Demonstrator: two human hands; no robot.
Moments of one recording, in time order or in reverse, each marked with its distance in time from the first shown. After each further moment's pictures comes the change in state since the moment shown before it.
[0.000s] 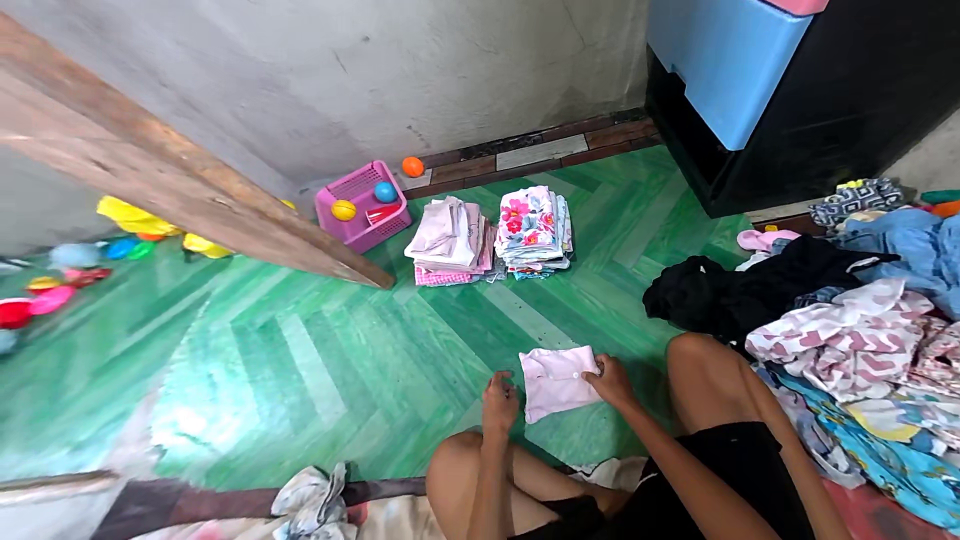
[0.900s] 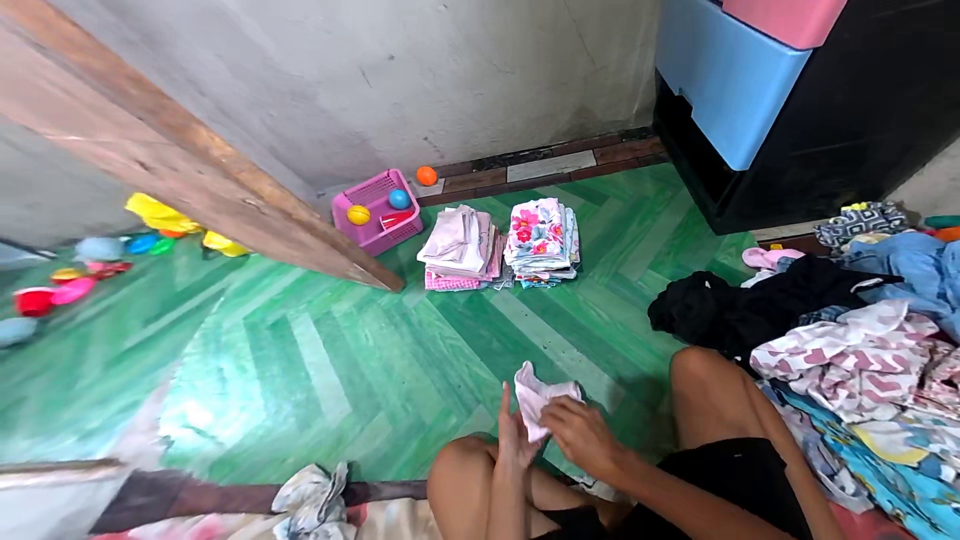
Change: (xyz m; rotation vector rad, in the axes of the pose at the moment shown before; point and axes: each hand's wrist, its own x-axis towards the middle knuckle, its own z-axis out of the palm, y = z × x) left_hand -0.056 0.048 0.005 -1.404 -0.164 -0.462; right_hand -0.104 -0.046 0.020 -0.405 -0.030 -1.007
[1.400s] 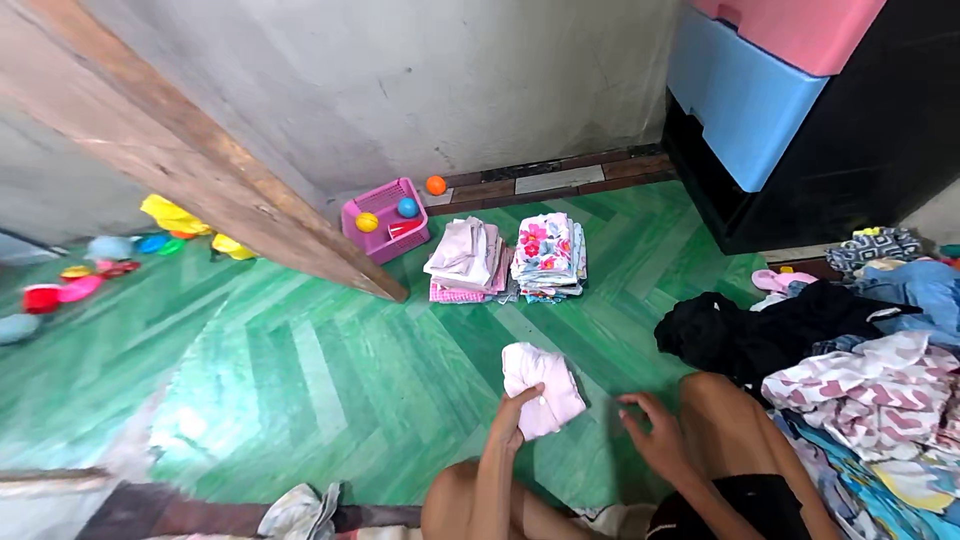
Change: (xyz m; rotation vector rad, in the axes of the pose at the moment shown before) left_hand 0.017 0.049 0.028 0.232 -0.165 0.236; right_hand -0.042 0.066 -0.052 0.294 0.383 0.483
